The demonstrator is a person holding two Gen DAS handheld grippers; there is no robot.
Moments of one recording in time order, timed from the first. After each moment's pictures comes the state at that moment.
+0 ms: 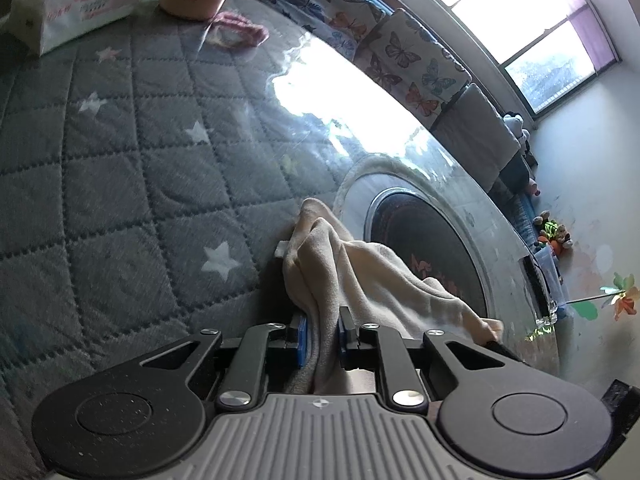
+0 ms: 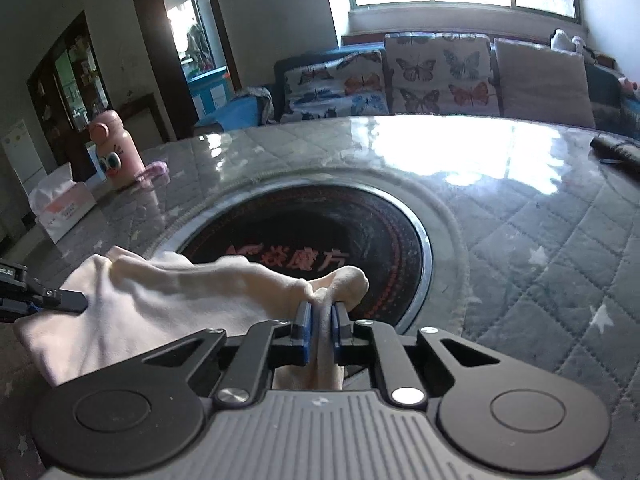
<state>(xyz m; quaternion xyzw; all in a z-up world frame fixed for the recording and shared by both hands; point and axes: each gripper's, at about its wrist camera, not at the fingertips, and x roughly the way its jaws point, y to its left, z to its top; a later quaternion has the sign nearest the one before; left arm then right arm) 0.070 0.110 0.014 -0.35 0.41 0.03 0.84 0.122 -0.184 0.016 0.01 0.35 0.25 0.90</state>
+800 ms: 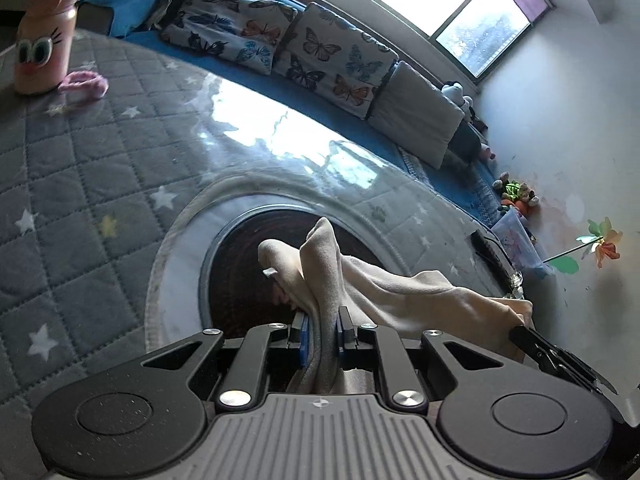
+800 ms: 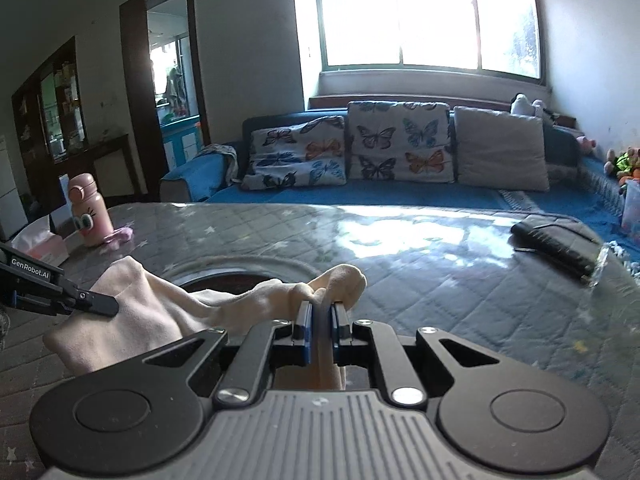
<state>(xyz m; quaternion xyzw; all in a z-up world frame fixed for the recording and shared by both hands) 0.140 0.021 0.062 -0.28 0.39 -0.05 0.88 0.118 -0.248 0.090 -0.01 0.27 0.19 0.94</state>
